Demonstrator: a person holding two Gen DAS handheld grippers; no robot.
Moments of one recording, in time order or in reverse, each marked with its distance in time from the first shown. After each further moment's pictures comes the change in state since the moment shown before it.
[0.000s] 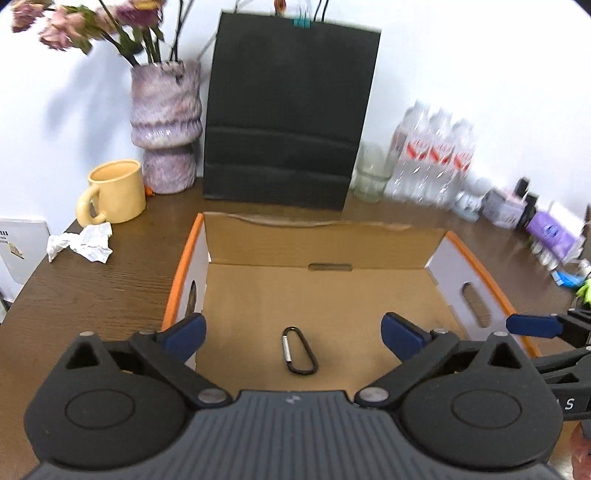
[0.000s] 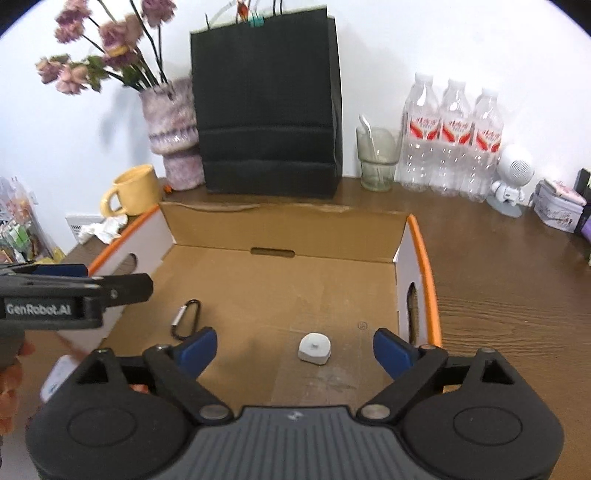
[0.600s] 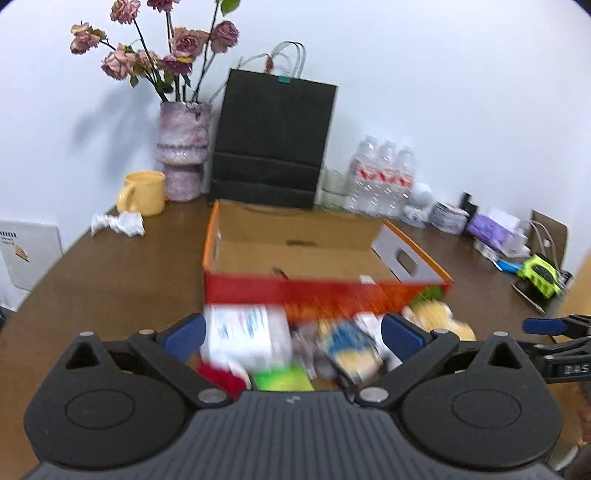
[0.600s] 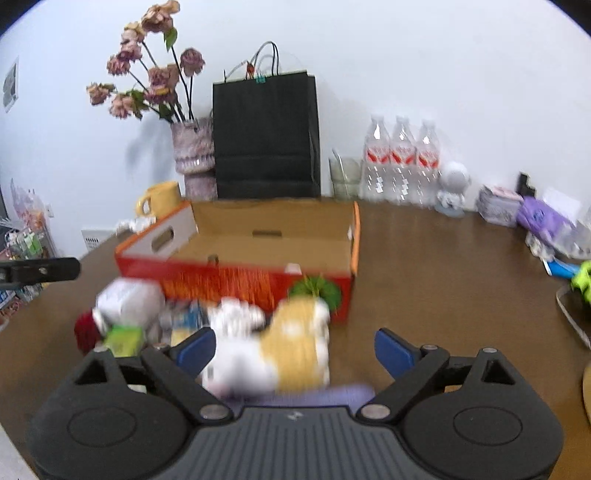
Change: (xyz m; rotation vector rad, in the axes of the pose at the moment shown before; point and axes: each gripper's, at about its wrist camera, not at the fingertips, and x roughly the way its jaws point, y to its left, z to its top) left arm -0.142 0.009 -0.121 0.019 -0.139 -0.095; right arm -0.137 -0.019 -0.138 -0.006 -0.134 -0.034
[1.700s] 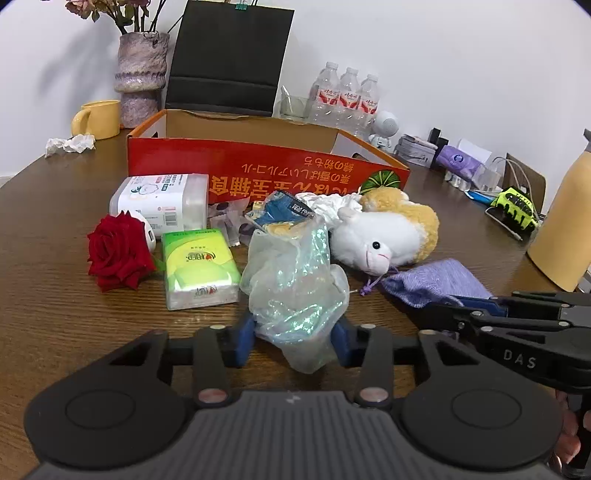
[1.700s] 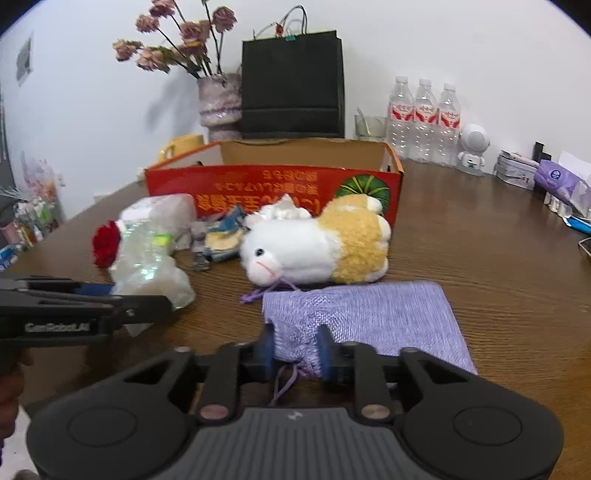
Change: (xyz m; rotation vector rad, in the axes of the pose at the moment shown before) left arm 0.026 -0.042 -0.088 0.016 0.127 -0.072; right arm 0.011 0.041 -0.076 -0.025 0.030 0.045
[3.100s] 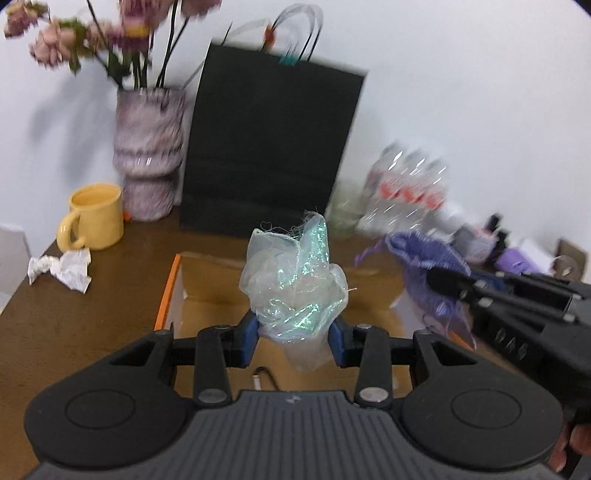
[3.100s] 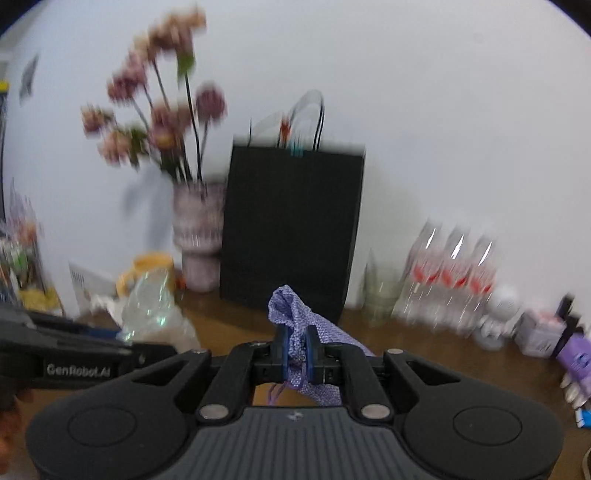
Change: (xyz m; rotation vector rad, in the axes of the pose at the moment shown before) left arm 0.119 0.066 0.240 -0.077 -0.011 0.091; right arm 0.136 0.005 0.253 -0.122 -0.149 -0.080
